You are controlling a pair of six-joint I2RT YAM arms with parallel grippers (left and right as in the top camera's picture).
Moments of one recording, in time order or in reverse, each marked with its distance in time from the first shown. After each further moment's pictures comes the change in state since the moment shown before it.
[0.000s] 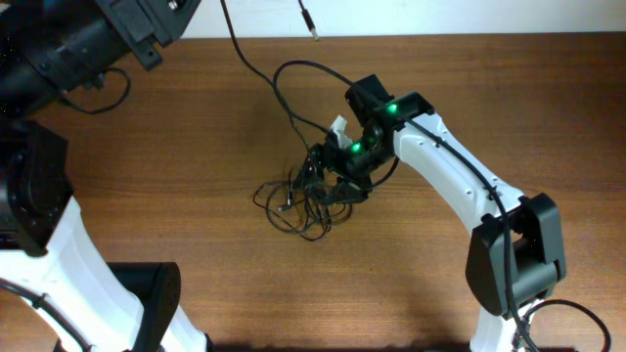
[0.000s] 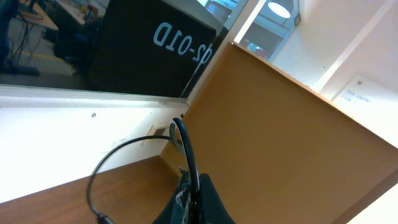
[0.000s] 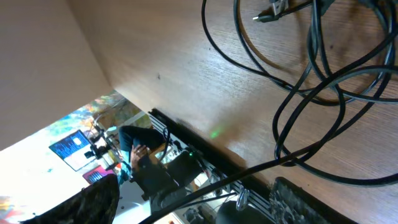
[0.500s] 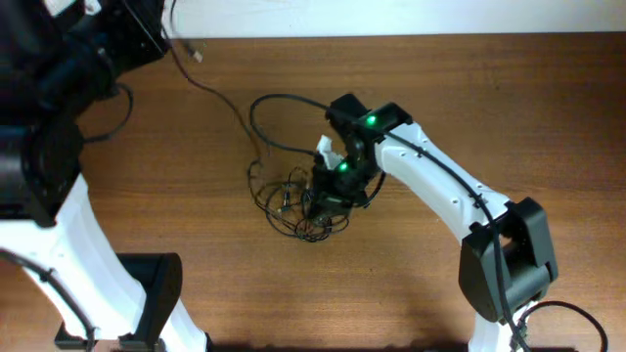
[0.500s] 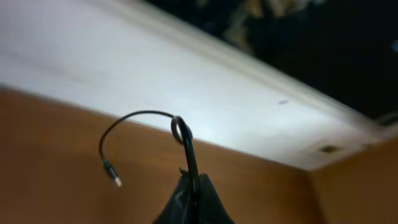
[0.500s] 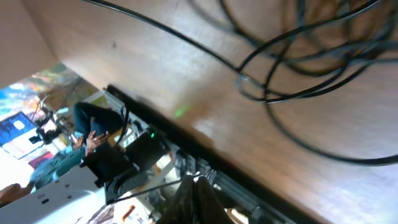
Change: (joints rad) left arm 0.003 0.045 0.000 -0.494 -0.695 0.198; right arm 0.071 0.000 -0.003 -0.110 0.120 -0.114
